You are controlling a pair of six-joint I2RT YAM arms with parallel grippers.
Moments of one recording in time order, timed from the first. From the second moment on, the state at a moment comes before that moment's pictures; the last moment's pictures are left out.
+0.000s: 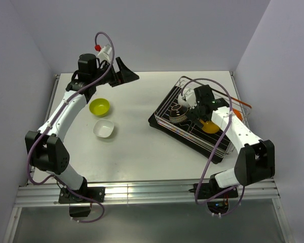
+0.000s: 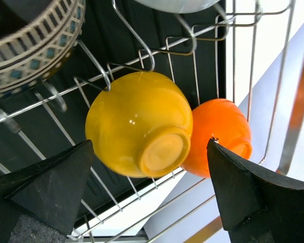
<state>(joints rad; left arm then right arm) -0.27 1.61 1.51 -0.18 0.66 -0.63 0.26 1.41 1.10 -0.73 0.28 -0.61</state>
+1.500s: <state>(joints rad) 0.11 1.99 1.42 -0.41 0.18 -0.13 0.03 1.27 1.56 -0.99 -0.39 -0.19</state>
